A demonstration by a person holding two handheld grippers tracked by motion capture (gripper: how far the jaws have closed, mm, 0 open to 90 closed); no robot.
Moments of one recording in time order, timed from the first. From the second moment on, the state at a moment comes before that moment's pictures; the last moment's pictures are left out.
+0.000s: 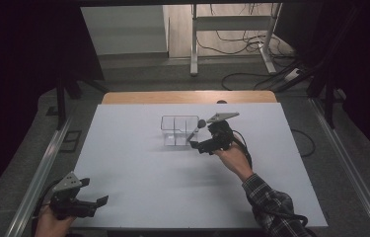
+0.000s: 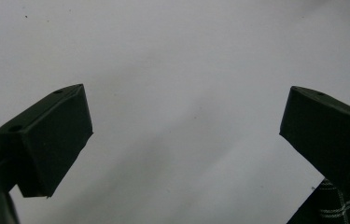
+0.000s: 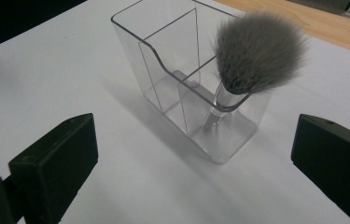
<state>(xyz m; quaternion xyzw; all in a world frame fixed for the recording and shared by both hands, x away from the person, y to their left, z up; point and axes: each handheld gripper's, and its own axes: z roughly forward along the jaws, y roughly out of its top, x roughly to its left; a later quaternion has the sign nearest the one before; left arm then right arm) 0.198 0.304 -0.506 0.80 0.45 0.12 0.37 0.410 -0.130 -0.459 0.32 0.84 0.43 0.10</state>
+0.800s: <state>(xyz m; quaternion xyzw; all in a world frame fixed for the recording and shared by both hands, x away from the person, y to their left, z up) 0.198 0.304 -0.506 0.80 0.45 0.13 0.37 0.398 -0.140 -0.463 0.31 0.85 0.41 0.11</state>
